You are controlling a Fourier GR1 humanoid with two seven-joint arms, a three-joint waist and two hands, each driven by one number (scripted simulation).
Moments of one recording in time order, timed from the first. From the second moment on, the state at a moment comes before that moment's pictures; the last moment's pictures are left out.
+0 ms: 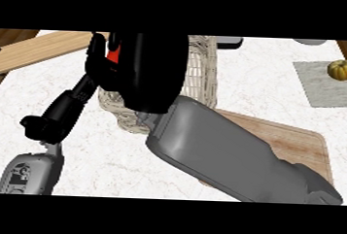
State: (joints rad) left arm -0.23 0.16 0.03 -1.55 -0.08 -0.23 0.02; right arm -1.17 -0.01 0.59 -1.32 0.95 -0.51 1.16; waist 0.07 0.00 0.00
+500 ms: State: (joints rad) left arm -0.22 0.18 0.05 -1.56 -0.07 -0.23 0.02; right arm -1.22 -0.01 0.54 -1.07 0.81 -0.62 1.06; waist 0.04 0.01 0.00
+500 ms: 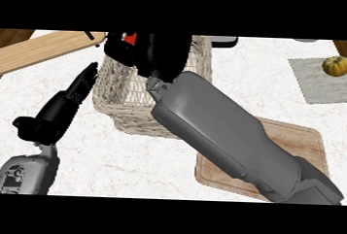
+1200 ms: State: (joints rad) left arm -0.18 0.18 0.06 -1.58 -0.07 -0.24 0.02; right arm -1.17 0.00 0.51 -0.83 0.80 -0.90 0.92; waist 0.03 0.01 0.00
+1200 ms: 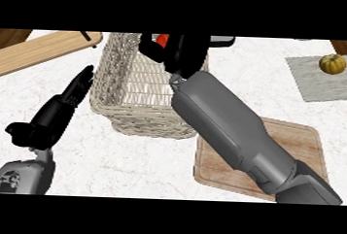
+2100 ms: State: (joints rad) left arm -0.17 0.17 0.06 -1.59 -0.08 -0.24 0.01; right arm -1.23 -0.01 0.33 -0.82 0.57 -1.03 0.68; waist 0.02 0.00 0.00
